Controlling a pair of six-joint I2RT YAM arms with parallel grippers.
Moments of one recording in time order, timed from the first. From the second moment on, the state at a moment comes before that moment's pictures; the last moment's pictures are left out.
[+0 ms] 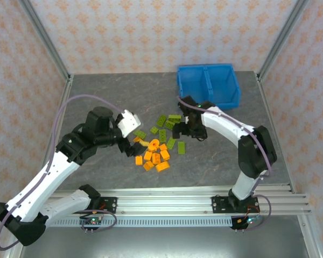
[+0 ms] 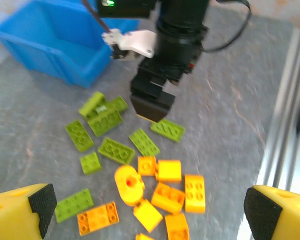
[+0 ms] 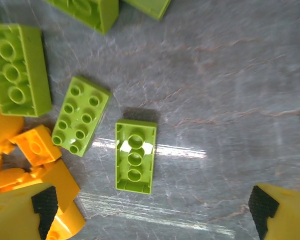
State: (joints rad) left arm -0.54 0.93 1.05 -0.76 0.37 0.32; right arm 0.58 1.74 1.31 -0.99 -0.08 0.51
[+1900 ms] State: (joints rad) left arm -0.54 1.12 1.04 -0.23 0.40 0.35; right arm 0.10 2.08 1.98 -0.77 0.24 0.61
